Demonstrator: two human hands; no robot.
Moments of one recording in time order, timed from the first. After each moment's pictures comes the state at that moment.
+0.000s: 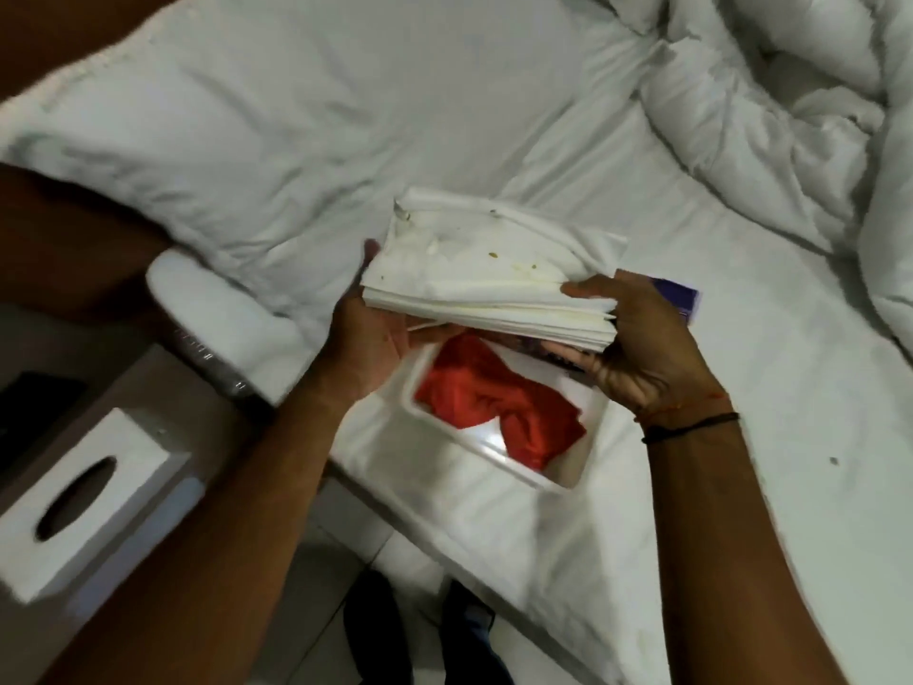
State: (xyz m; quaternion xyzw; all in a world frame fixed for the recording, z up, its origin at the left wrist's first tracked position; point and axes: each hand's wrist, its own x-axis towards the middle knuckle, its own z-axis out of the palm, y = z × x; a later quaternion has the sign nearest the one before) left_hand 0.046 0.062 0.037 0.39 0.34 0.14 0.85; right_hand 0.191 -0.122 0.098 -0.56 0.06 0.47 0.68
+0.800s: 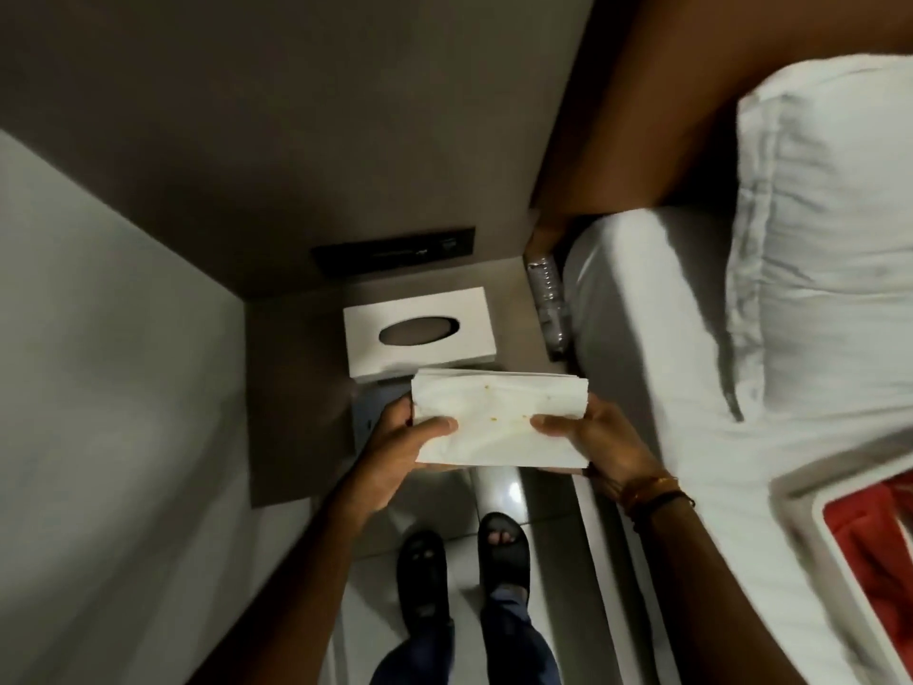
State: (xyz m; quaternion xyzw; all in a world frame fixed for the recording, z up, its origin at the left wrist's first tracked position) left_hand -0.401 0.081 -0.077 0.26 0.59 0.29 0.71; right_hand -0.153 0.077 -0.050 -0.64 -0.23 0.66 0.31
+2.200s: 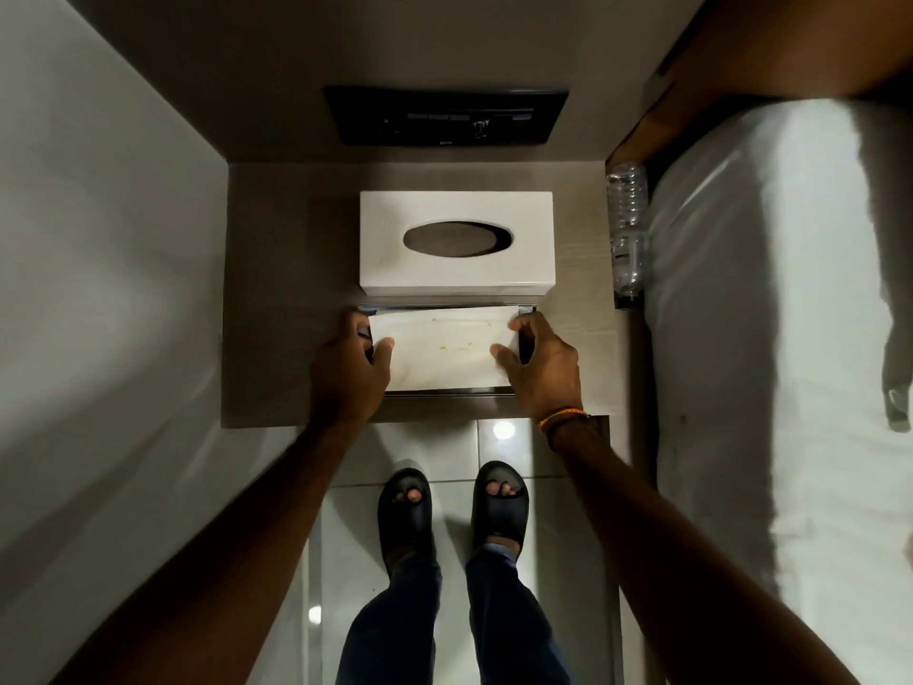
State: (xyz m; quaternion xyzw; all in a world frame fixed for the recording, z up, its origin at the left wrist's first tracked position) left_hand -0.470 0.084 -0.236 0.50 0.82 0.16 0.25; right_hand -0.237 0.106 -0.229 -0.72 -0.56 0.37 0.17
